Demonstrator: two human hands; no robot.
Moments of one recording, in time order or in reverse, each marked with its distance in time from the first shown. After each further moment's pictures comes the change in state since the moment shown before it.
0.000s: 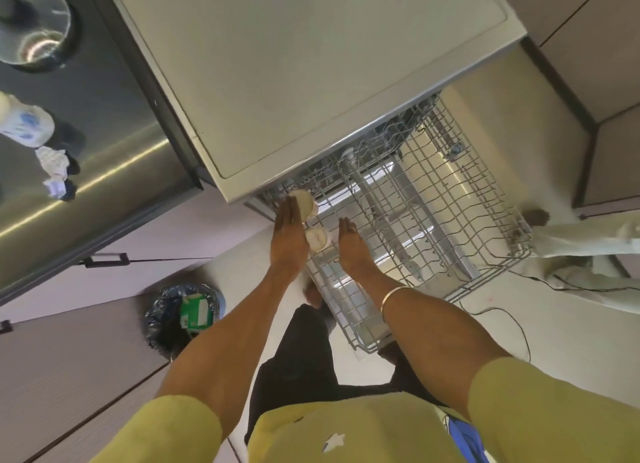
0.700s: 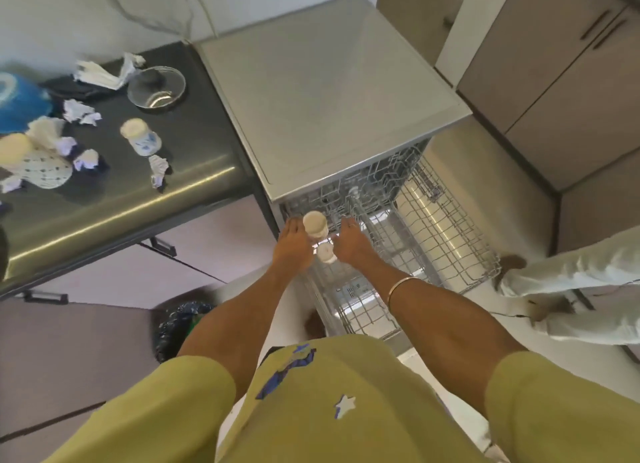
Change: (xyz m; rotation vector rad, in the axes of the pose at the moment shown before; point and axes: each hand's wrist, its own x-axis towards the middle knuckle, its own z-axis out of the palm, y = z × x) left_hand -0.074 0.019 -0.092 0.069 -0.083 -0.002; right_hand -0.085 -0.079 -0.090 -0.017 0.093 -0.009
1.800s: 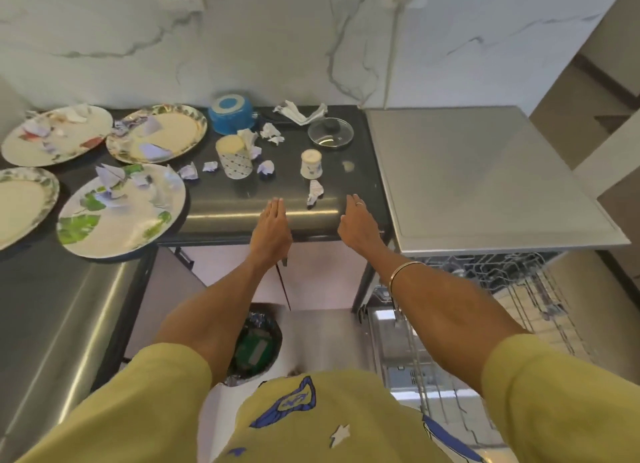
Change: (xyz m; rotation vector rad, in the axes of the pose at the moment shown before) left_hand -0.086 -0.241 -0.181 -0.036 0.565 -0.277; right_hand 0.021 -0.295 0.009 0.013 0.215 -0.512
